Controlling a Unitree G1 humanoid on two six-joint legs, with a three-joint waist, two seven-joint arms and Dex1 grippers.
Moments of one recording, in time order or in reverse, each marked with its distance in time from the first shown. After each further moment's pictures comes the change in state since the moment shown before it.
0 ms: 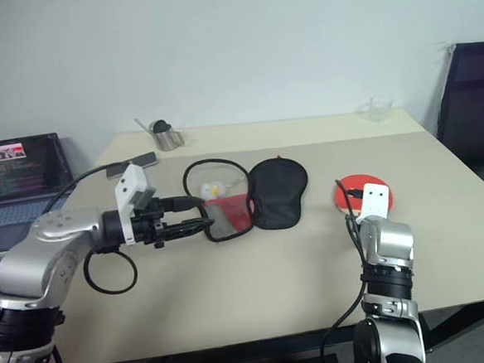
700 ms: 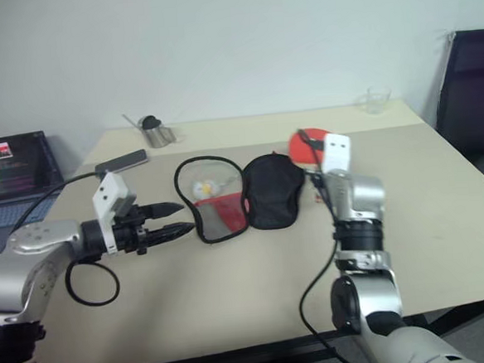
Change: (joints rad) left arm 0.134 0.062 0.105 -0.017 -0.003 0.011 0.038; right arm -0.405 0.130 0.045 0.289 0.131 -0.160 -0.021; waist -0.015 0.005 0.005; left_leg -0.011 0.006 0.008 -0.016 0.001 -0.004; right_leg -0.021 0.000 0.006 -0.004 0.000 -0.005
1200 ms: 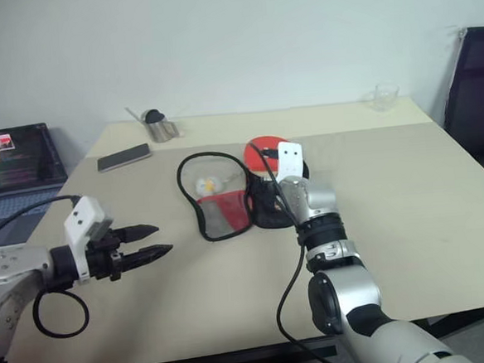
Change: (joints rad) left arm 0.220 0.063 0.143 -0.133 -0.026 0.048 0.031; right arm -0.032 0.053 0.075 0.275 0.086 -0.204 -0.048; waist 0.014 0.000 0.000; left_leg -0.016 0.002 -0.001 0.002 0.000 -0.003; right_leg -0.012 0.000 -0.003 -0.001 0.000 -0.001
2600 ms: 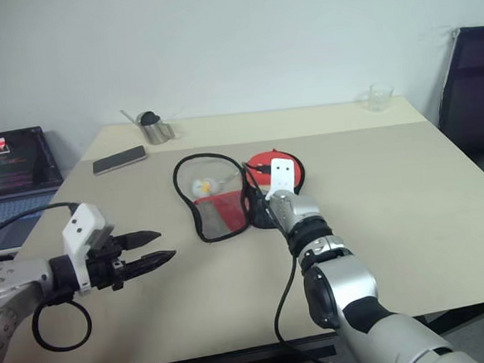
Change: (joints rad) left arm 0.076 0.000 0.047 -0.133 -0.098 0.084 0.110; right arm -0.068 0.003 0.053 0.367 0.058 -0.276 -0.097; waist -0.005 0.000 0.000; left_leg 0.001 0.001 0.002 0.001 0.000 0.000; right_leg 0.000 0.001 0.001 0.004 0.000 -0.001
